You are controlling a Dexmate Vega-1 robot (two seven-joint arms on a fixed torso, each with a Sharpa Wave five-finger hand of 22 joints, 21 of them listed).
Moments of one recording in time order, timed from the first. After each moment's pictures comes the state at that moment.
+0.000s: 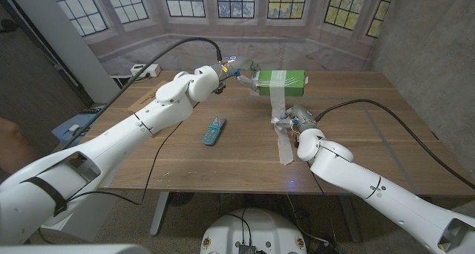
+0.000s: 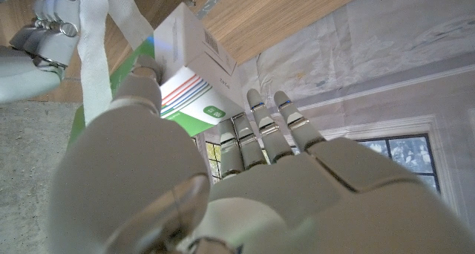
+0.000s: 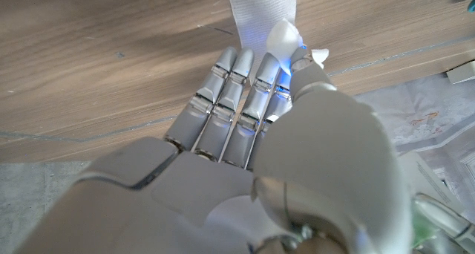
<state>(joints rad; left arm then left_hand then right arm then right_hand) 0.46 0.67 0.75 -1.86 0.61 0.21 -0.25 0.95 -0.05 0.40 -0.15 0.19 0.56 -0.03 0.42 0.25 0.46 -0.11 0.55 0.57 0.48 -0.07 0.22 0.35 0.31 0.06 0.25 0.20 -0.86 -0.66 -0.75 -2.11 -0.08 -0.97 -0.43 1.19 0.06 0.27 -0.17 0.19 1.05 -0.07 0.33 0.22 1.03 -0.11 0.47 0.34 0.89 -0.12 0.34 0.35 0.84 -0.10 0.23 0.18</state>
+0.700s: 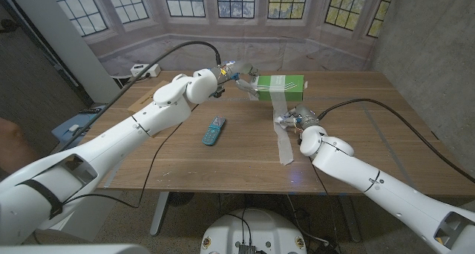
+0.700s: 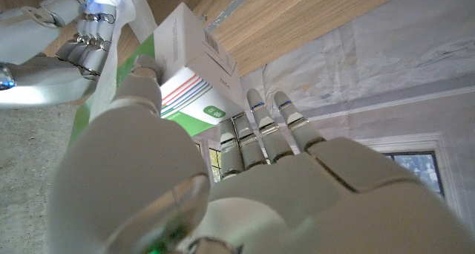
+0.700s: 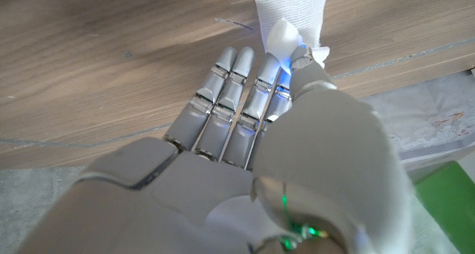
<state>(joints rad) 0.48 0.69 0.75 -1.87 0.58 0.21 -0.27 0.95 -0.05 0.40 -0.15 0.19 0.56 -0.03 0.42 0.25 0.46 -0.11 0.55 0.57 0.48 -0.07 0.22 0.35 0.31 0.06 0.25 0.20 -0.83 -0.65 -0.73 -2.03 -0.04 -0.93 -0.44 1.20 0.05 0.27 -0.16 0.19 1.06 -0.08 0.32 0.22 1.03 -0.11 0.47 0.34 0.88 -0.12 0.34 0.36 0.84 -0.10 0.23 0.18</state>
